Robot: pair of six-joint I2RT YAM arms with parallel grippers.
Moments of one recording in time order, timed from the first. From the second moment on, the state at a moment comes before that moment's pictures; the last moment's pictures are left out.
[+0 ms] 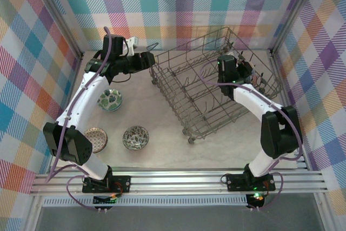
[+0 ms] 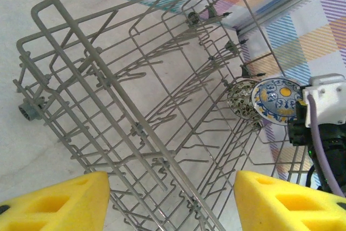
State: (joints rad) left arm -0.25 1.58 1.62 -0.66 0.46 -0.49; right arm 0.35 1.65 1.17 -0.06 1.07 -0.66
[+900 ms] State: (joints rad) left arm -0.23 1.58 1.59 -0.63 0.50 -0.49; right arm 0.37 1.69 1.08 0.19 1.12 -0.89
